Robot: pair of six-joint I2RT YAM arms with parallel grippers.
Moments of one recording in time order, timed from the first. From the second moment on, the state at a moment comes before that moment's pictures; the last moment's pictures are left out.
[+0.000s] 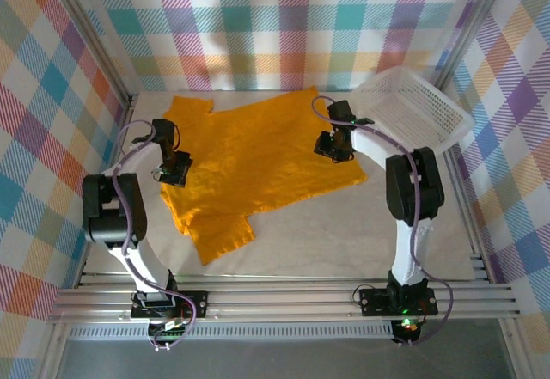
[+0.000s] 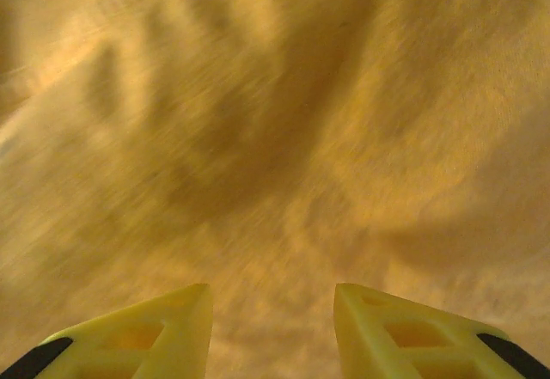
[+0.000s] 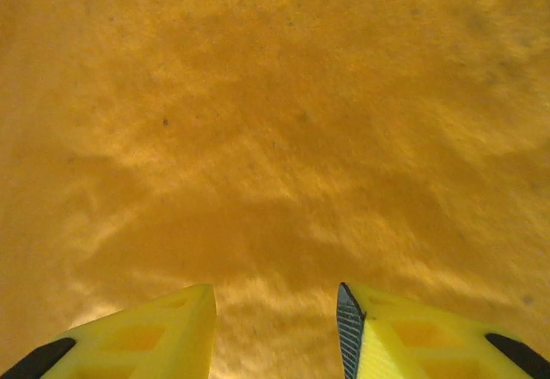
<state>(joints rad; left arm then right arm) 0.06 1.80 1.23 -0.71 0.11 -1.25 0.32 2.05 1.53 -0.61 -0.11 0.59</state>
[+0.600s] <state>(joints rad) 0.04 2.14 1.62 -0.77 0.20 -1.05 0.21 2.07 1.49 -0.81 -0.15 0.63</state>
